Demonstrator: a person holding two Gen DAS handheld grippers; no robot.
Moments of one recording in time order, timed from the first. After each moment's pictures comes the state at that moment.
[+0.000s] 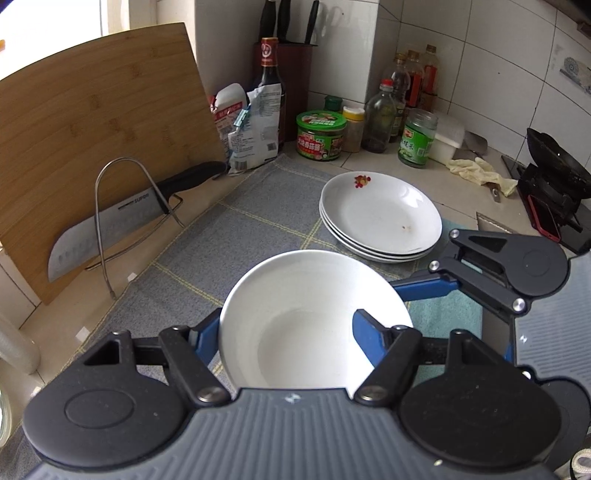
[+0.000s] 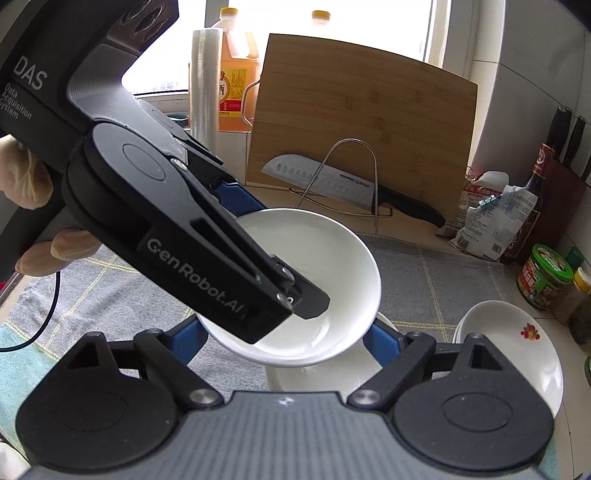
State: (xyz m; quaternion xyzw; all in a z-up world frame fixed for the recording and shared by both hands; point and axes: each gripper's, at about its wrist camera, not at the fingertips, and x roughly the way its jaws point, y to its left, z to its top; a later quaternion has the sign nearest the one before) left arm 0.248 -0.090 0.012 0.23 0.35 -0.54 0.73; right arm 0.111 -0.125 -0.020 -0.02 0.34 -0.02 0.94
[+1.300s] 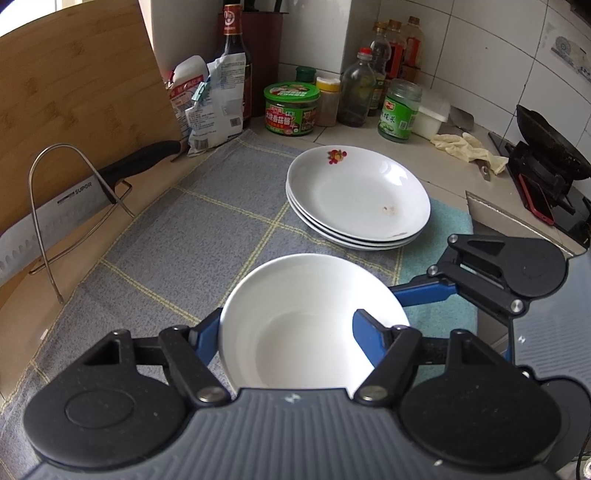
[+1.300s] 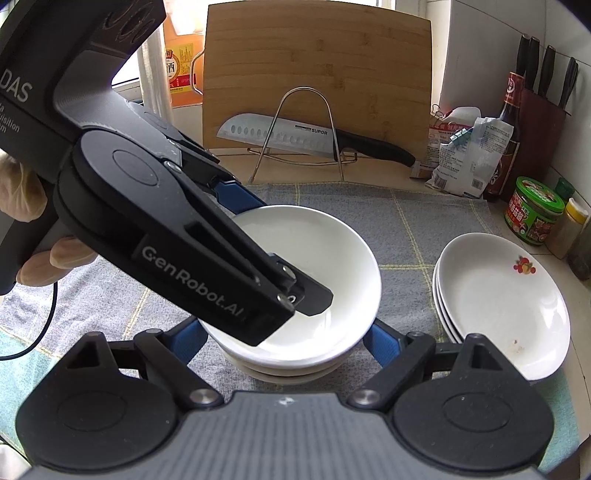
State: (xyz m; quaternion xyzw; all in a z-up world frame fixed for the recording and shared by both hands) left arm 0.238 -0.133 -0.020 0.24 0.38 -0.56 0.70; right arm 0.104 -0.162 -0.052 0.04 0.38 -0.05 0.92
